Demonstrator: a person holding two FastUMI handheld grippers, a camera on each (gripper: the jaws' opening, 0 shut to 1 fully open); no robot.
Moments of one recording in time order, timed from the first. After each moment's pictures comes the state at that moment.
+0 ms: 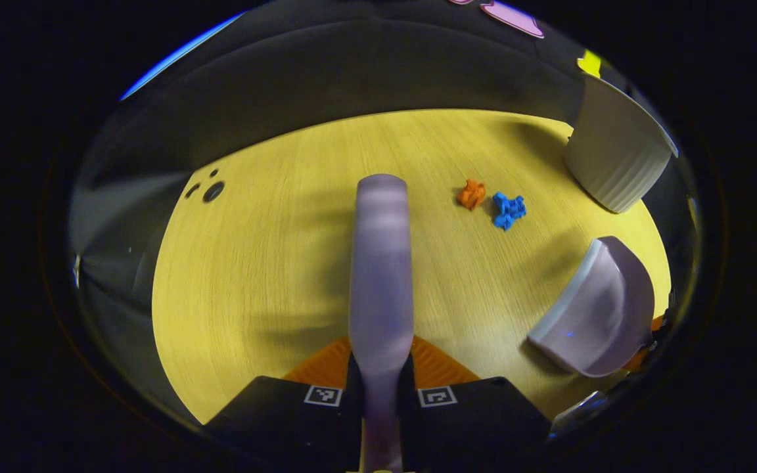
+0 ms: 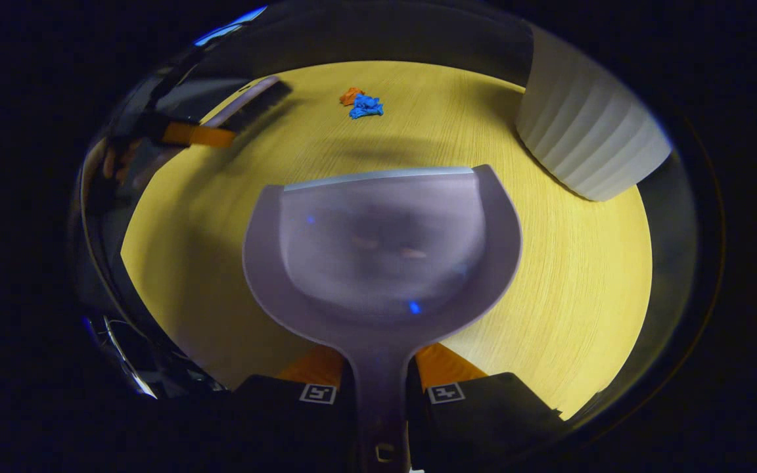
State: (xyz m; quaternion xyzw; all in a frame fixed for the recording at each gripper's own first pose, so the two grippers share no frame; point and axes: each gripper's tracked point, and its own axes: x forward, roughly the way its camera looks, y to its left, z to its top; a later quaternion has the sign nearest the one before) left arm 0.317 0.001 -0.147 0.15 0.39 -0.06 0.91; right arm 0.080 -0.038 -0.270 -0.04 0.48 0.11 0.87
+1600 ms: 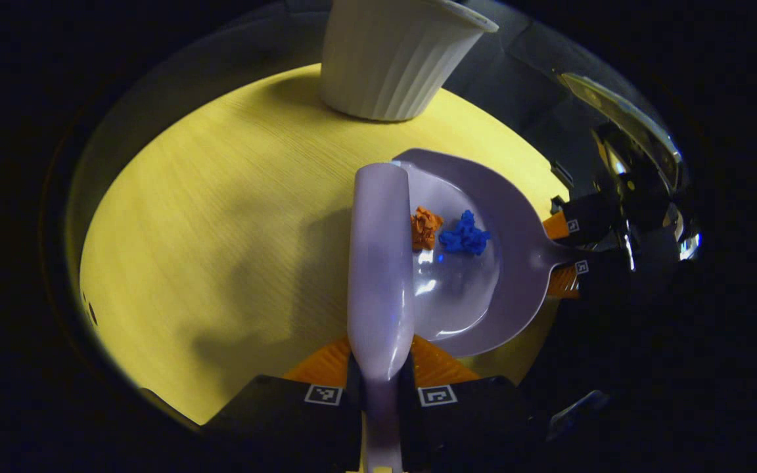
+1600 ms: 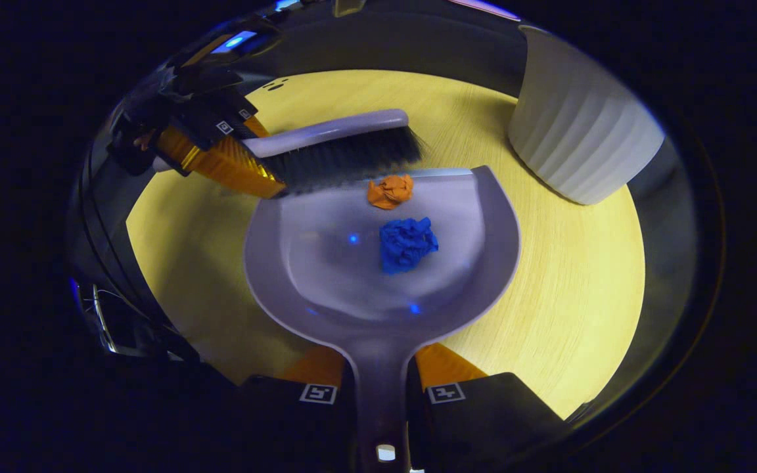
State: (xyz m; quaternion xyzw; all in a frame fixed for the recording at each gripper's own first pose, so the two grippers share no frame) left arm 0.174 -0.173 -0.185 0.24 0.45 -0.38 0.77; right arm 0.067 -0.068 -0.277 -0.08 0.43 0.13 0.89
